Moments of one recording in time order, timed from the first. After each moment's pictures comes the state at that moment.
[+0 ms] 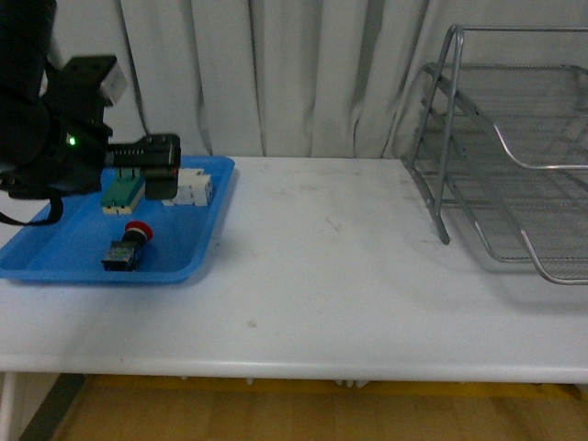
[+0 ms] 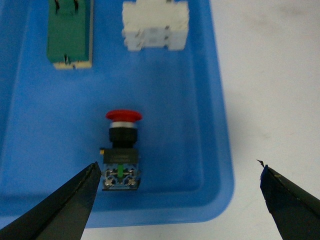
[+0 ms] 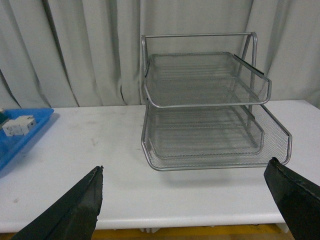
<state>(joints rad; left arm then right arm) -0.11 1.96 1.17 0.06 -0.03 -0.07 0.00 0.00 0.01 0.00 0.00 0.00</state>
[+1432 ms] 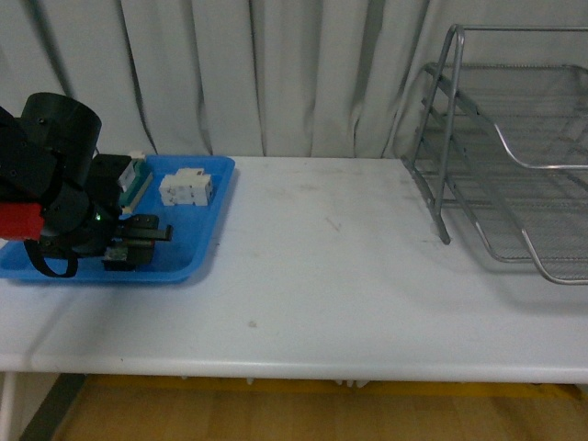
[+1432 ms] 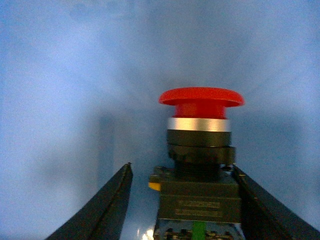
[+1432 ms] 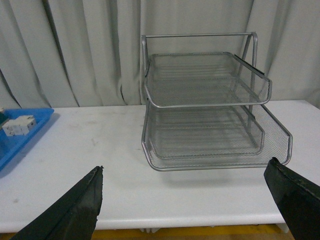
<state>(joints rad) -0.04 2.33 1.42 -0.02 -0.08 0.01 0.00 0.00 0.01 0.00 0.00 0.00</state>
